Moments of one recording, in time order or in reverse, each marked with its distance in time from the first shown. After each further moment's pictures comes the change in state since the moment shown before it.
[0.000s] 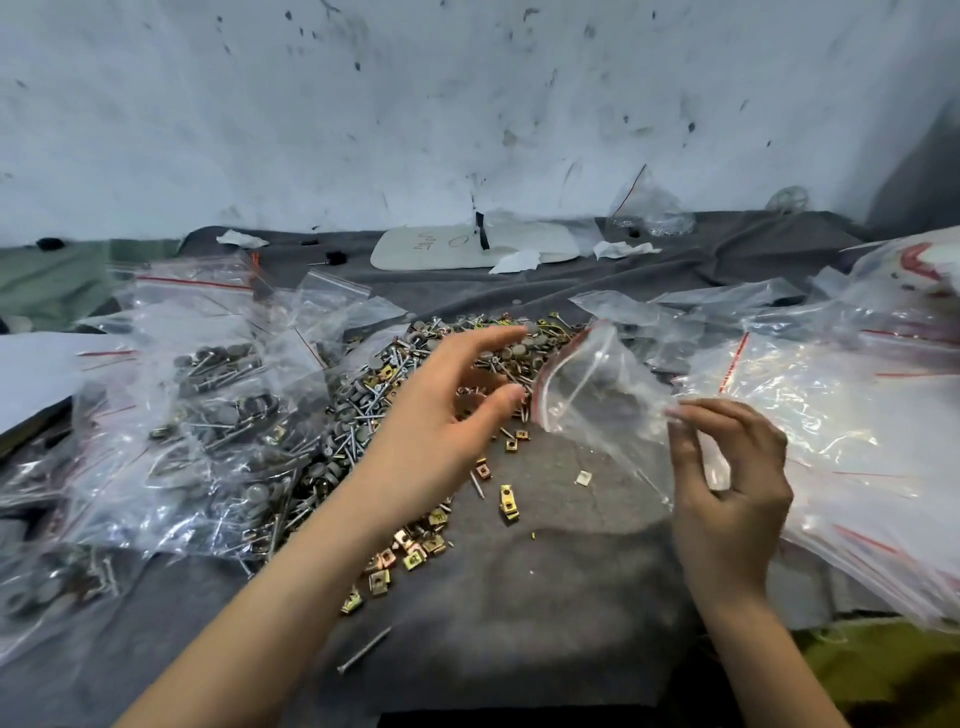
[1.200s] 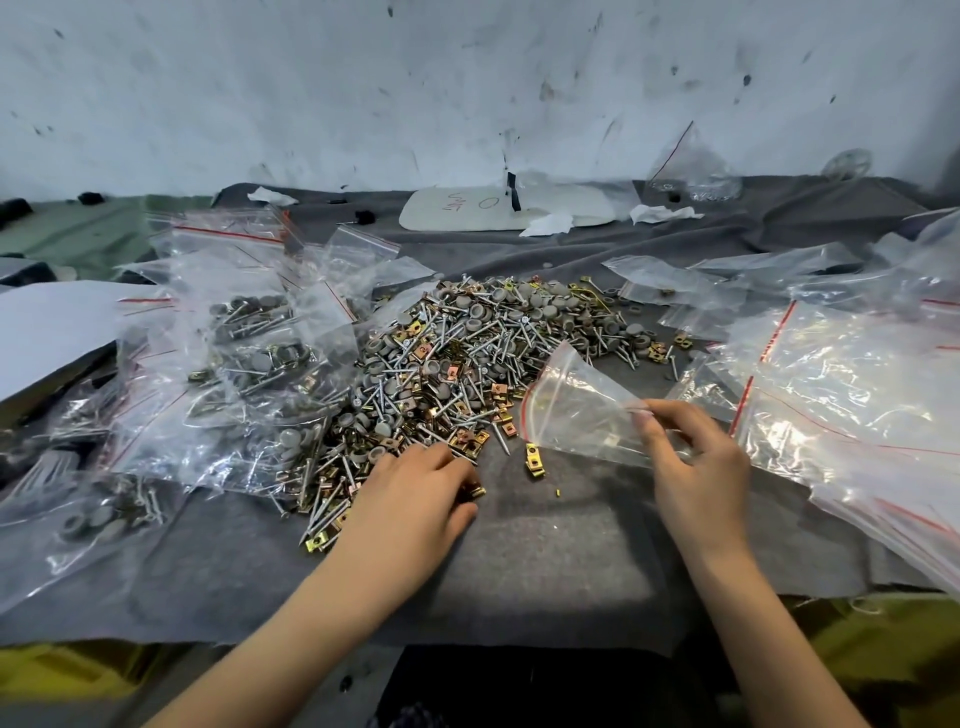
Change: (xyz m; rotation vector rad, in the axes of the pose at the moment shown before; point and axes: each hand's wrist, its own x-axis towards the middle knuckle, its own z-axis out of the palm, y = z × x) left_hand -0.078 -0.059 0.011 0.824 -0.272 -0.176; right_hand -0.022 0.015 0.020 0.073 -0.327 0.302
